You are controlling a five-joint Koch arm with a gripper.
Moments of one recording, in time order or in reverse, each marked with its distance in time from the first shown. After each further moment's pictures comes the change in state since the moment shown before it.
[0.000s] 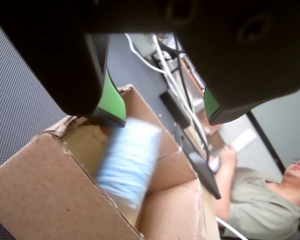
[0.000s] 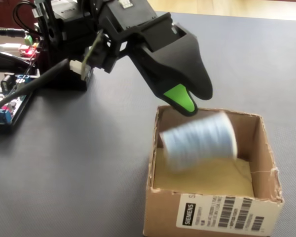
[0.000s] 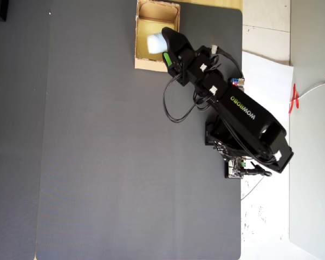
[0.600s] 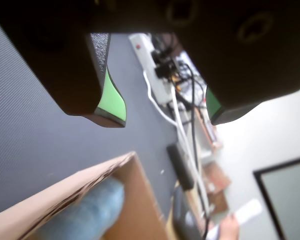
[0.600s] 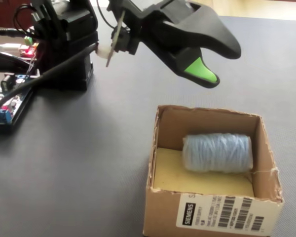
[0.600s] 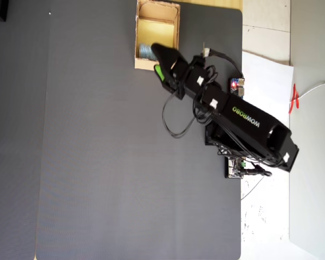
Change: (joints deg) arm -15.0 7.5 5.7 -6.6 7.0
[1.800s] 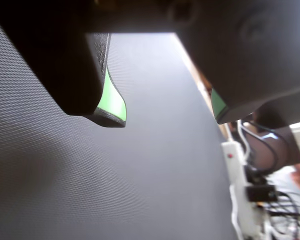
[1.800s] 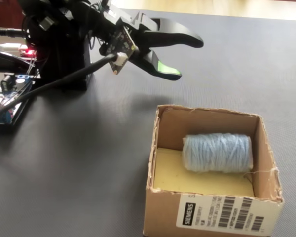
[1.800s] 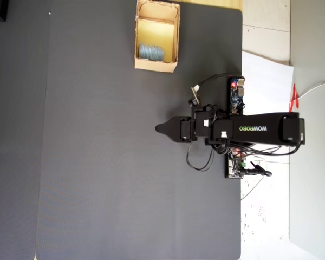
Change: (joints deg) arm -28.7 11.4 32.9 -11.0 11.8
